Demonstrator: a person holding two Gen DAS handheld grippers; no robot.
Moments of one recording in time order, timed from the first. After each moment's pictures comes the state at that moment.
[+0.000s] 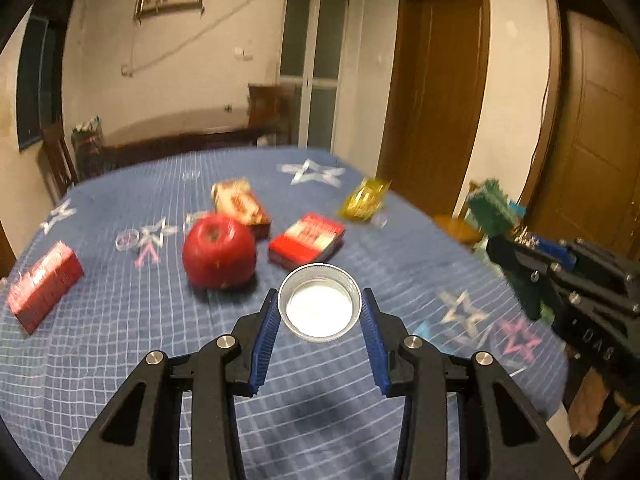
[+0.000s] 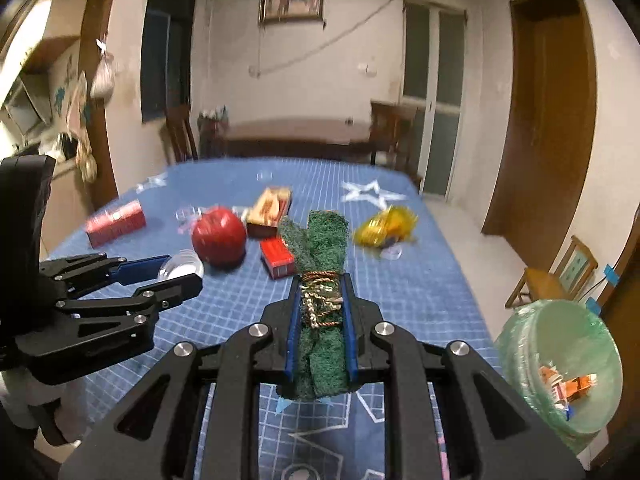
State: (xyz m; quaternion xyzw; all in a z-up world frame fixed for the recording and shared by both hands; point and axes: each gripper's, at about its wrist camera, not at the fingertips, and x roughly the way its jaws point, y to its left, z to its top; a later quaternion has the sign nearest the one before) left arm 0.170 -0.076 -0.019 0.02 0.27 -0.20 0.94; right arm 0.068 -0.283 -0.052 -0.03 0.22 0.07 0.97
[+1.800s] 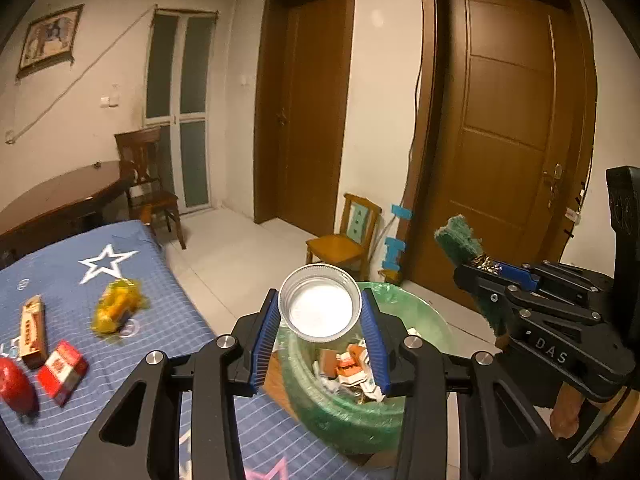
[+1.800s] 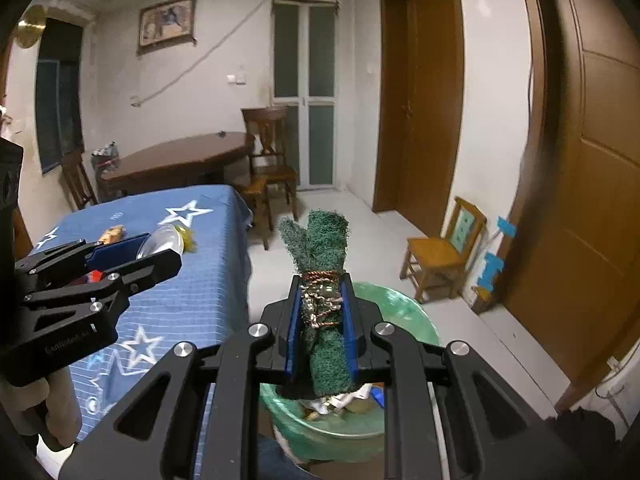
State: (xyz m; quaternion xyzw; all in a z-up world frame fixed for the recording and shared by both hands) left arm 0.159 -0.400 0.048 0.06 0.24 -0.39 0.89; right arm 0.025 -0.525 -0.028 0.03 0.25 -0.12 0.96
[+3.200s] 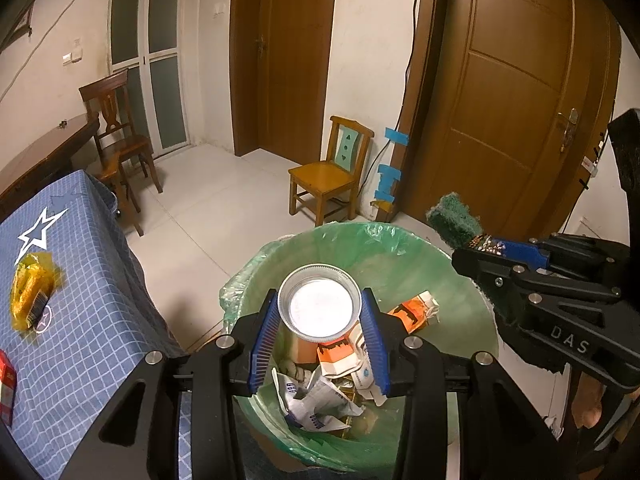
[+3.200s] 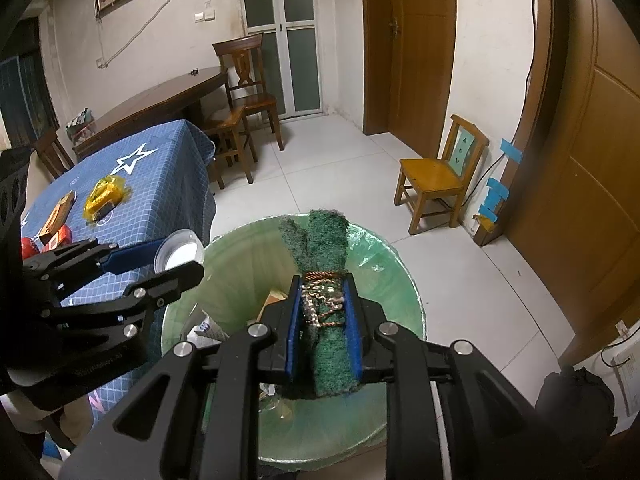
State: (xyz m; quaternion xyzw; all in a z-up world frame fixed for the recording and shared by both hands) left arm 0.244 -0.528 -0.061 0.12 0.35 -0.40 0.84; right arm 0.087 -0.609 -0.088 0.08 0.37 -0.11 0.92
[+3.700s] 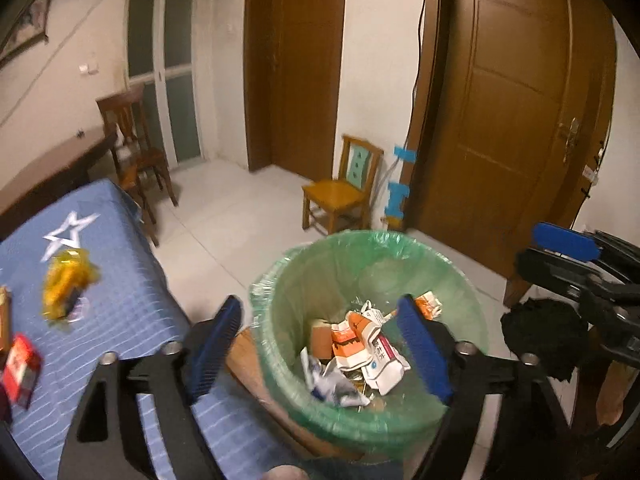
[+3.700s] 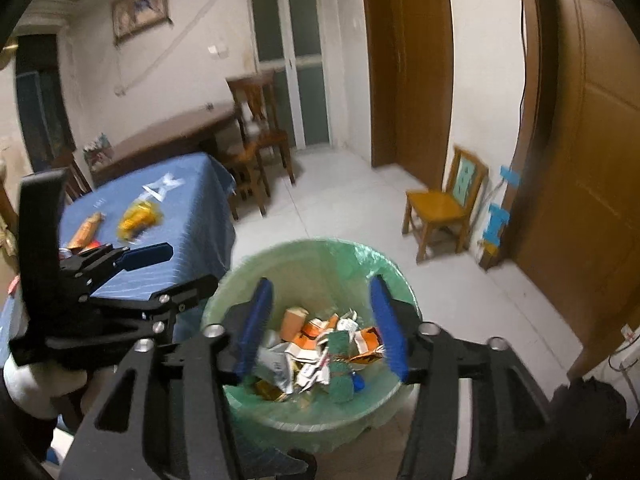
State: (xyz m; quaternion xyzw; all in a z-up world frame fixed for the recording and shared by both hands) left arm 0.209 -0.469 -0.033 0.11 0.30 -0.38 0.87; right arm 0.004 -0.571 -0.044 0.07 0.27 -0.10 0.96
